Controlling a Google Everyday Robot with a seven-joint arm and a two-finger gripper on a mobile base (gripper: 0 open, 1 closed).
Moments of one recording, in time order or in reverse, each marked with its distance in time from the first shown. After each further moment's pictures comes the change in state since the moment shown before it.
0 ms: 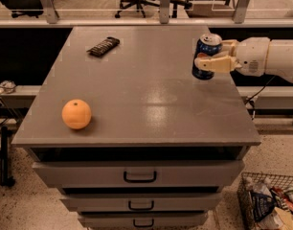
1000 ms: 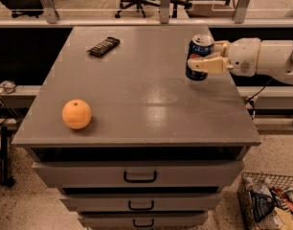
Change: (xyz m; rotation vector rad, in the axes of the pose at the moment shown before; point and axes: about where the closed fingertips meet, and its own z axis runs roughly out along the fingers) arm 0.000 0.005 0.016 -0.024 -0.008 -0.003
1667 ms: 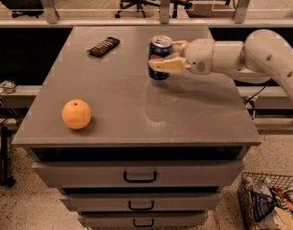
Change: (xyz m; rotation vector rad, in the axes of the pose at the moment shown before) arm -0.020 0.035 0.096 -0.106 -0.074 -0.040
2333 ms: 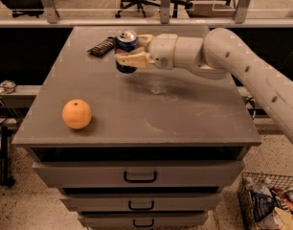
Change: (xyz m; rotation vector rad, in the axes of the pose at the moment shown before) arm -0.031 0.017 0.095 -0.029 -0.086 -0.079
